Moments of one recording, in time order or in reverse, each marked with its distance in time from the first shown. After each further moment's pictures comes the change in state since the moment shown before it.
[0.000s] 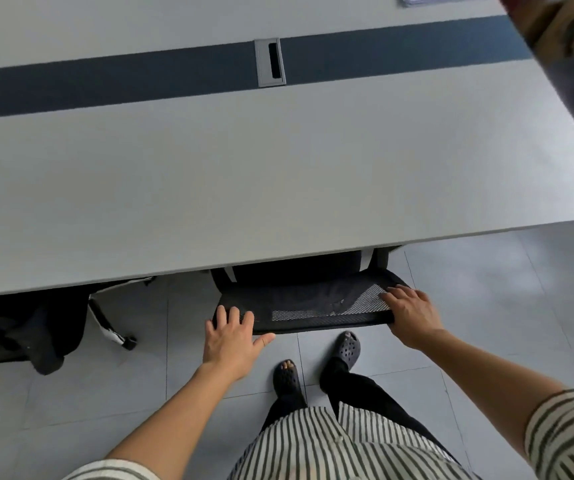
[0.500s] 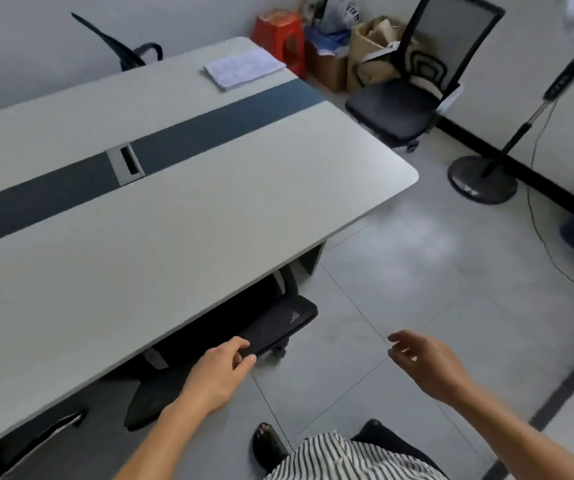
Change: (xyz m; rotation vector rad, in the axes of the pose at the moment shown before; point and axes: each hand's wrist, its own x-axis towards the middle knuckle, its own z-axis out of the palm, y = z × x) left_hand -0.037 0.123 -0.083 -0.360 -0.031 0.429; right_hand -0.215 0.080 0.003 0.738 0.261 0.528
